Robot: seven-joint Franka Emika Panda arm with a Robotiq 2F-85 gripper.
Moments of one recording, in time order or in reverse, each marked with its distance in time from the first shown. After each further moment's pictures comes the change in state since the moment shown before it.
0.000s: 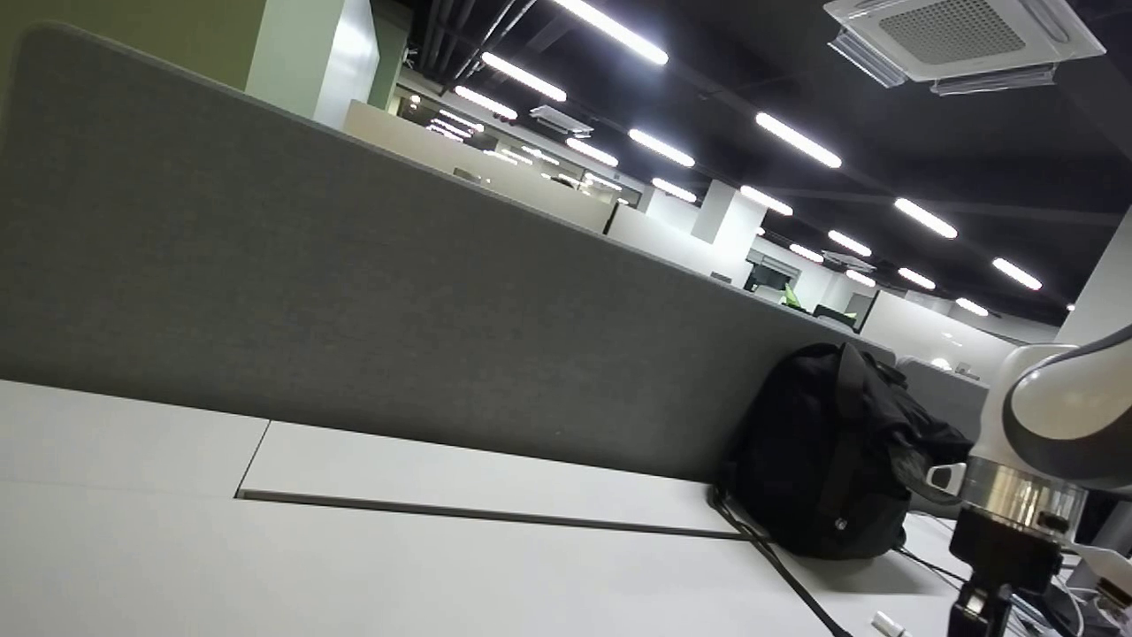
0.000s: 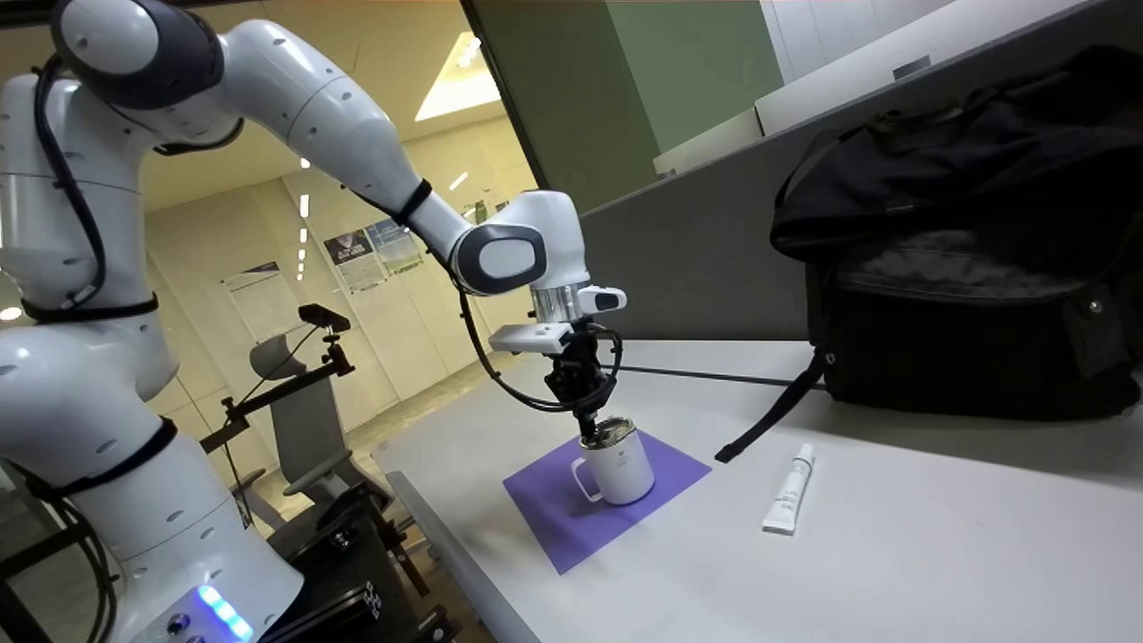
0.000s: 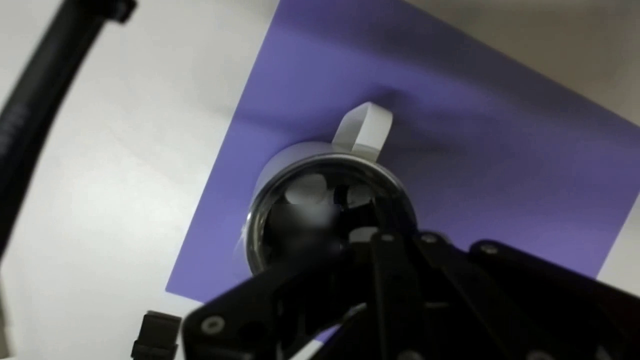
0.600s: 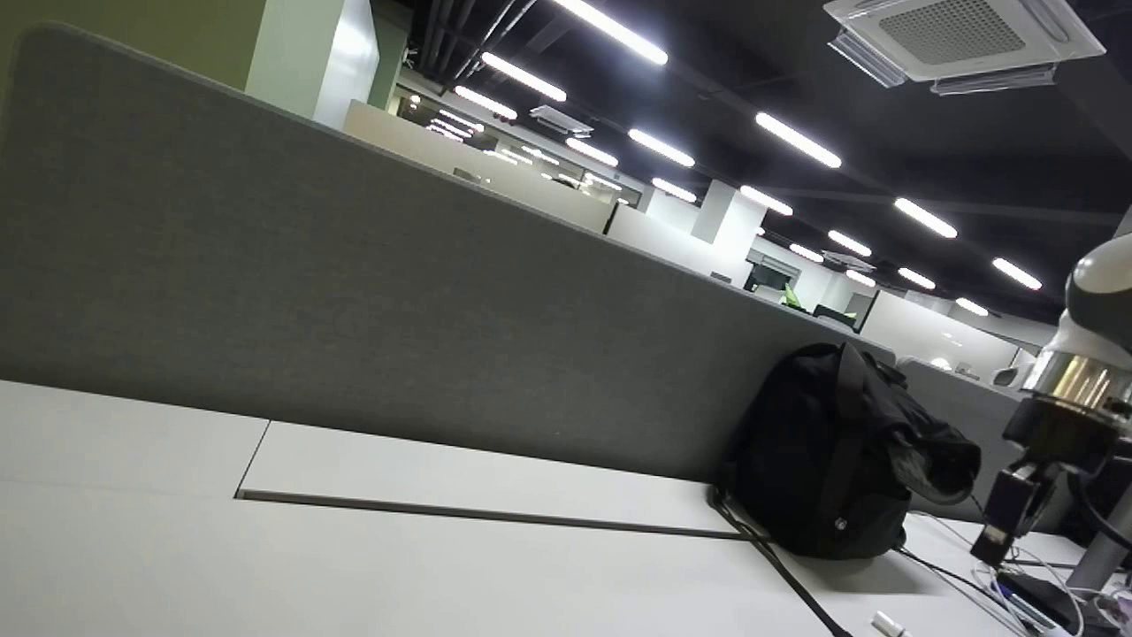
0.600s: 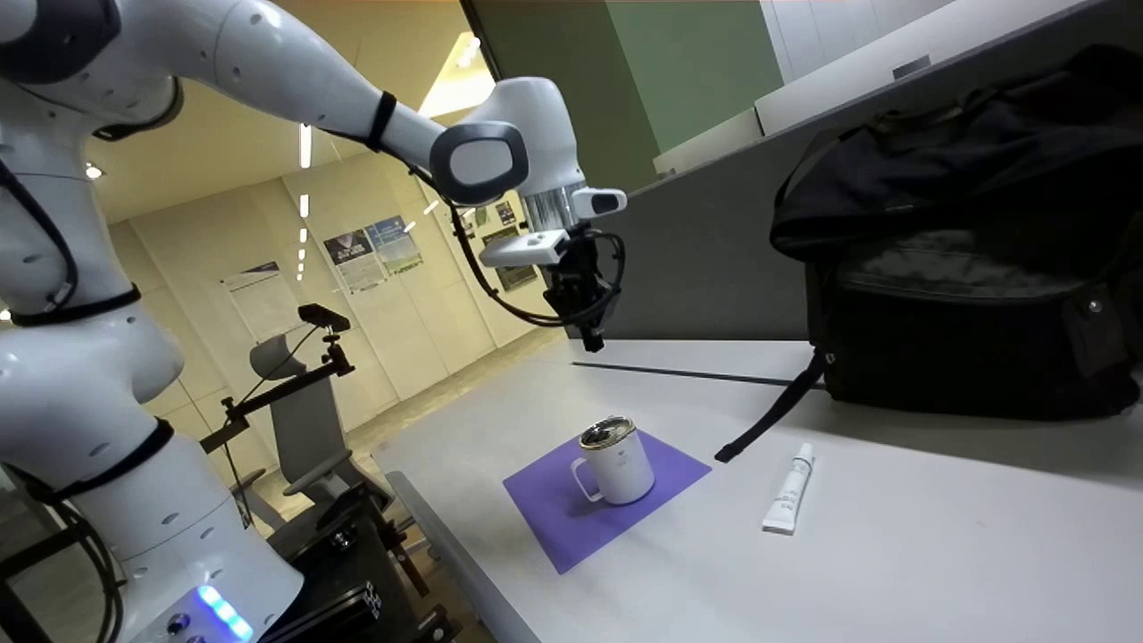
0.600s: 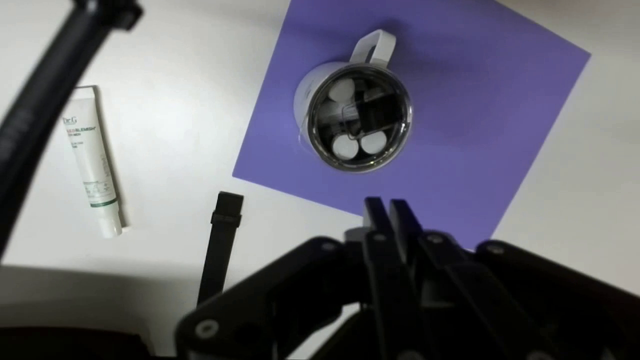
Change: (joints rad) arm -0.076 -0.205 -0.018 0.069 0.160 -0.173 -0.159
